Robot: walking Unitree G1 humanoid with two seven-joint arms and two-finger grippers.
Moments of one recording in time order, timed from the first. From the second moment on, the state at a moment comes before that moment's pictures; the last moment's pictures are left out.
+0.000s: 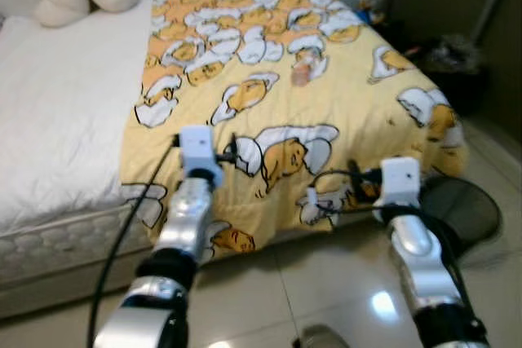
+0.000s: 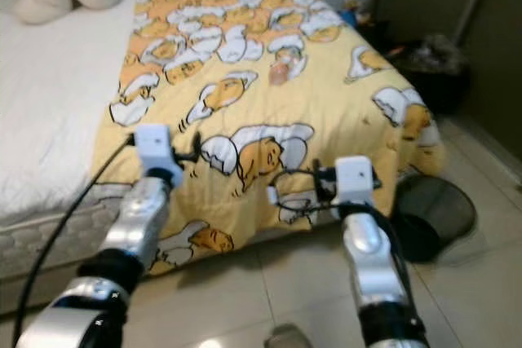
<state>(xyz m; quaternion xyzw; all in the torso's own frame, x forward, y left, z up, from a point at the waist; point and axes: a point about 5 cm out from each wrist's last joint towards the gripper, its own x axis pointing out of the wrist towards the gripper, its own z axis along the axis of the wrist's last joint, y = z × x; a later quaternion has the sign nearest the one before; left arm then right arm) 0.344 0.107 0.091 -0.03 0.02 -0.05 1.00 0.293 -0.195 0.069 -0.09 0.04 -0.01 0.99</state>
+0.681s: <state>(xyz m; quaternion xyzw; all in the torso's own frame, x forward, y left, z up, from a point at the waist) 0.343 0.085 0.094 -0.03 0.01 -0.09 1.00 0.291 -0.200 0.069 -0.09 0.03 -0.03 0.99</state>
